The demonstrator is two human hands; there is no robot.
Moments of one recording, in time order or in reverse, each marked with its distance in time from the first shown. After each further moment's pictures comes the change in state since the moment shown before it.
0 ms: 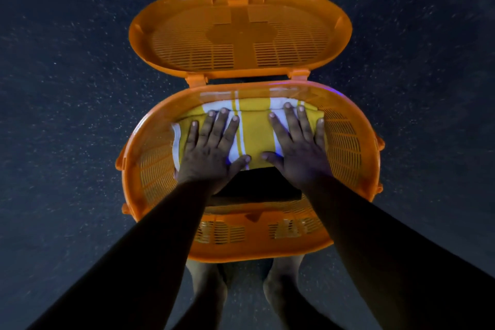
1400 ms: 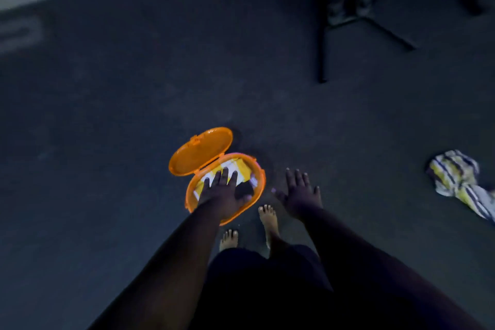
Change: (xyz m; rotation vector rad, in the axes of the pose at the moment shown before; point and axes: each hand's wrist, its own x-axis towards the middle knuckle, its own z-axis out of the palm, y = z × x) left_hand -0.202 0.185 -0.596 0.174 -0.528 0.272; right_hand -0.395 -0.062 -0.531 0.566 -0.255 0.762
